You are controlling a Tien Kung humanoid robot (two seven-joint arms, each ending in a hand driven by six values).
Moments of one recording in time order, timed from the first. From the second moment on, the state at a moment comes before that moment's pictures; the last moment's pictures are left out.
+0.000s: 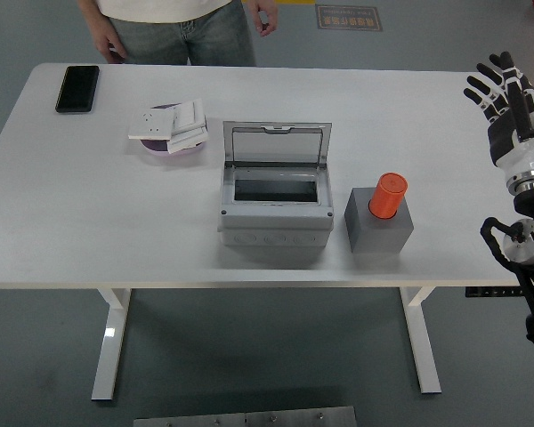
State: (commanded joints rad) left arm -0.11 0.49 -0.51 -0.41 0.03 0.14 0.10; right arm 0.30 -0.34 1.39 1.33 -0.64 -0.25 0.21
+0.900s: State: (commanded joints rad) left arm -0.12 0.50 -0.51 -0.41 0.06 0.13 0.11; right arm 0.30 -0.34 1.42 1.37 -0.68 -0.27 0.19
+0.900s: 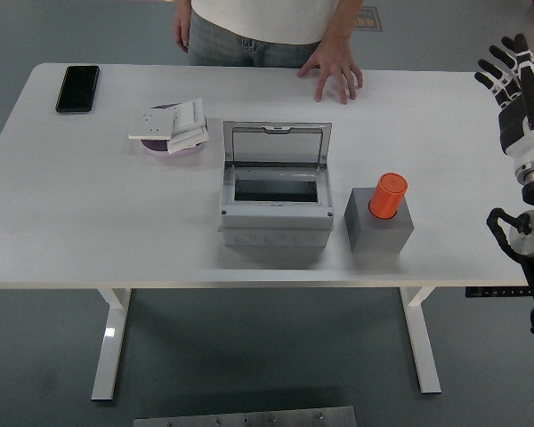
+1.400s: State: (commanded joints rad) left arm -0.12 0.50 -0.49 -0.40 0.03 0.13 0.09; right arm 0.29 -0.31 1.43 1.35 -0.70 -0.26 0.19
